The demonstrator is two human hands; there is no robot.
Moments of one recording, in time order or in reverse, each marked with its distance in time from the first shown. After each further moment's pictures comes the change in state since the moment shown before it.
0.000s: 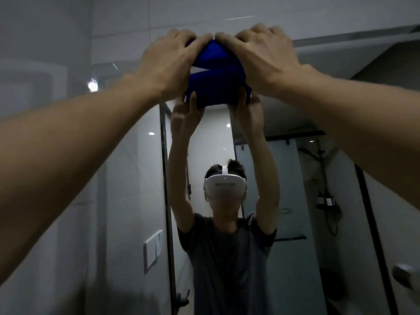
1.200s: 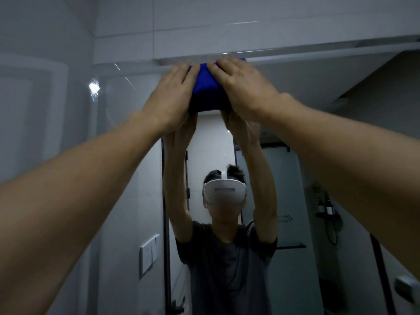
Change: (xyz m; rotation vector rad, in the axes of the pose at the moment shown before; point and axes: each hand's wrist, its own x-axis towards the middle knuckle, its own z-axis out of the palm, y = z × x) left_hand -0.033 0.006 0.046 -0.173 -0.052 -0.138; right_hand 0.000 -0.033 0.032 0.170 -0.067 -0.093
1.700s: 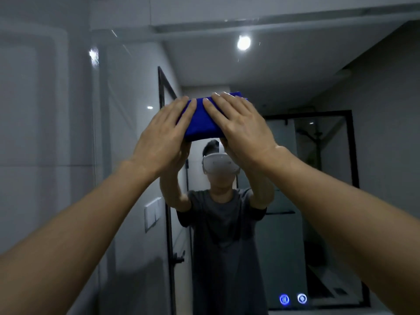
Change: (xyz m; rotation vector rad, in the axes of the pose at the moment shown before) left_hand -0.138 0.040 0.008 -0.039 -0.079 0.050; right_hand -0.125 -0.062 0.026 0.047 0.052 -0.043
